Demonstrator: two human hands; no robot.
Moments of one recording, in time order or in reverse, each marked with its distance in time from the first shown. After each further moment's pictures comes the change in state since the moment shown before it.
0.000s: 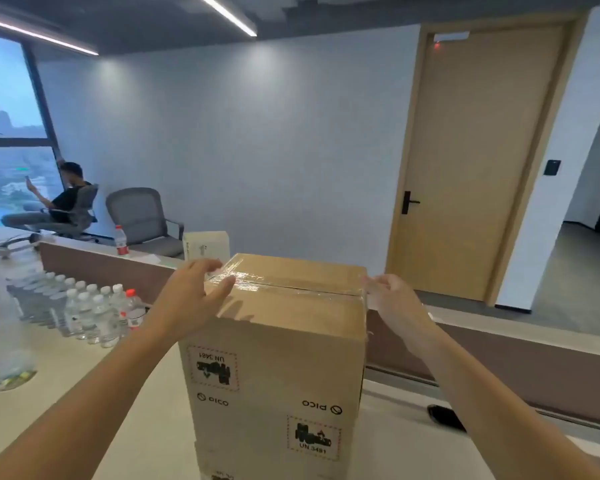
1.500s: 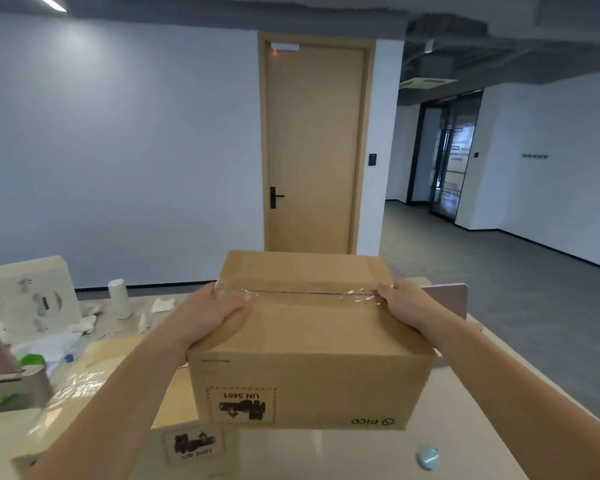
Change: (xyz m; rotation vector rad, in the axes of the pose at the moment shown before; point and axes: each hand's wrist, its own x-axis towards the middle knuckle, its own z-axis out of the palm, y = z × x) left_hand -0.035 0.176 0.077 -0.644 -0.645 -0.125; right_hand -0.077 0.097 -0.184 -0.238 0.370 0.330
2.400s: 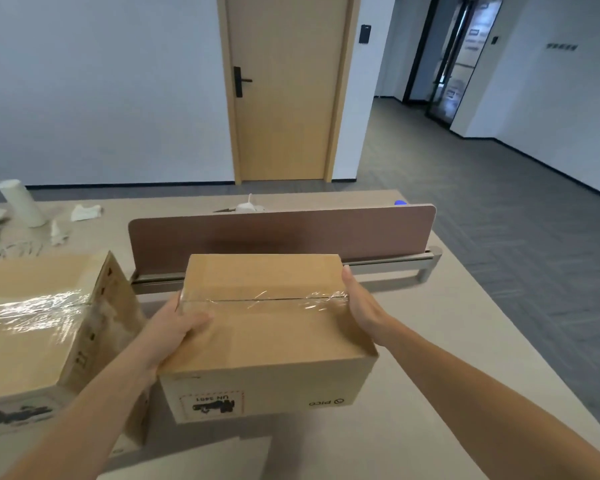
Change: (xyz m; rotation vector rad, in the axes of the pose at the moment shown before) left_hand 0.096 -0.129 0.201 -0.153 -0.114 -0.409; right_hand 0.108 0.215 0.033 0.295 -0.315 0.165
